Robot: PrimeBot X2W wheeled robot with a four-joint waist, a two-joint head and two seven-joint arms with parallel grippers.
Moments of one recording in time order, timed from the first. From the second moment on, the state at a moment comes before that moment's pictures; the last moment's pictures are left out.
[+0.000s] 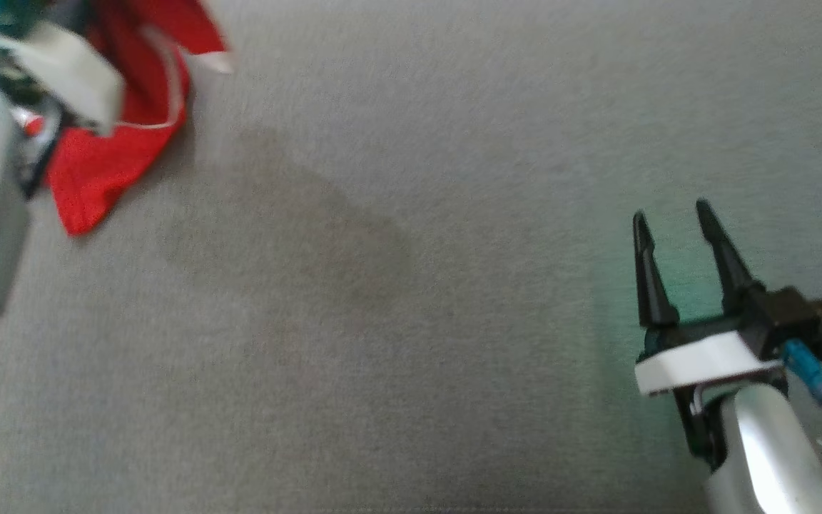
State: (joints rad) left arm -1.08 0.48 -0.65 0.68 -0.33 -0.13 -0.03; right arm -0.17 -0.05 0.04 0.22 0.00 0.12 -0.23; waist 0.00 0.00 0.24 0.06
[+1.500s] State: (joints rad) left arm -0.82 0.16 -0.89 0.82 -0.61 -0.13 -0.25; right arm -0.15 -0.05 0.03 0.26 0.07 0.12 -0.25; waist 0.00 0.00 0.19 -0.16
